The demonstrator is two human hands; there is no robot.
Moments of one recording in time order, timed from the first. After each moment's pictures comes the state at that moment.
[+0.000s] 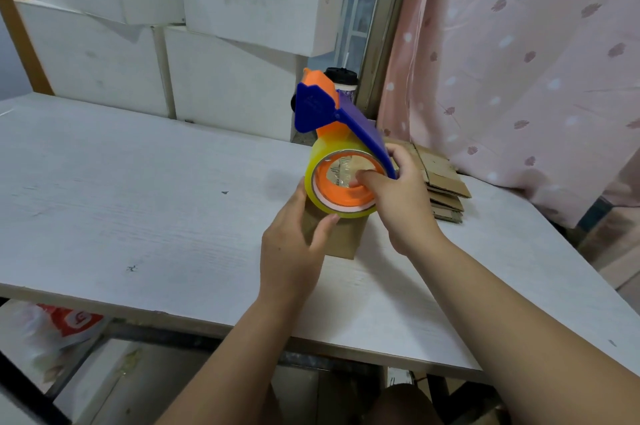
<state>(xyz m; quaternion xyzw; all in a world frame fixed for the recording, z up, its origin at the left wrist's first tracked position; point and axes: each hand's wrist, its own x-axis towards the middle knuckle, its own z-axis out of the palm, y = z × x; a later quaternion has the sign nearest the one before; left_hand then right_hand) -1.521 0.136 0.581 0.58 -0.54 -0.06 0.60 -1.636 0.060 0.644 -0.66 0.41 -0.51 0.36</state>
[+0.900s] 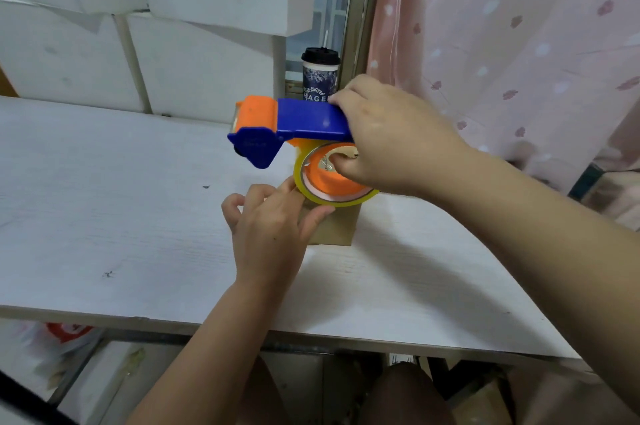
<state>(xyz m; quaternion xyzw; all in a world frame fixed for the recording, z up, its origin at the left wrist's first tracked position) -1.512 0.129 0.583 0.60 -0.60 0.26 0.46 -1.643 0.083 0.723 -0.89 0.38 -0.17 -0.19</state>
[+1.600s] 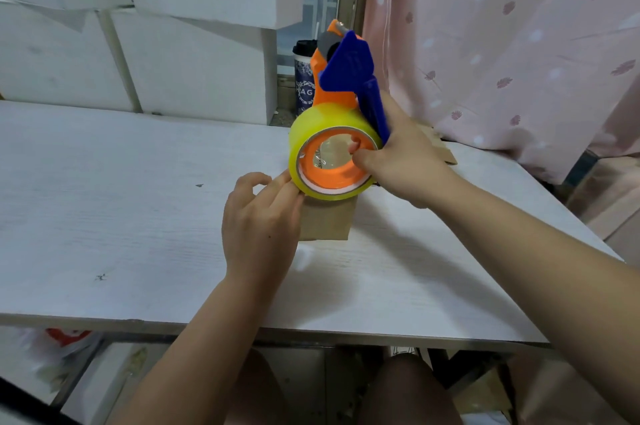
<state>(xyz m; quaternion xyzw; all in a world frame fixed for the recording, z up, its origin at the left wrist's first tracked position) -1.502 0.125 0.585 0.54 -0.65 0.32 0.43 -1.664 0.072 0.683 -0.79 0.39 -0.40 0.26</state>
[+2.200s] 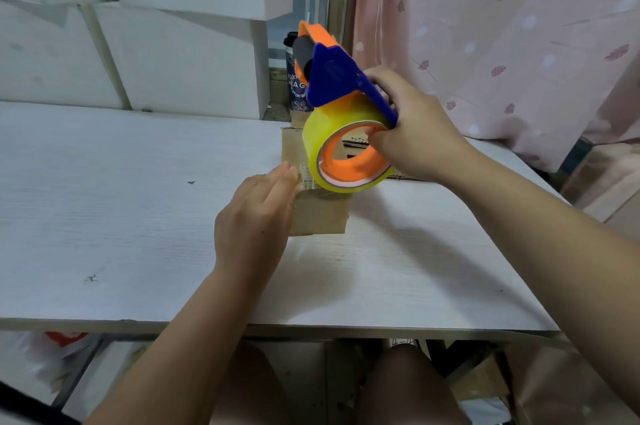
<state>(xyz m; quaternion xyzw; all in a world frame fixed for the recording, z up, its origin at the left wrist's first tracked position) -1.502 0.128 0.583 0.56 -0.67 0.26 0.42 -1.681 0.063 0.699 -0.83 0.42 -0.34 0.14</state>
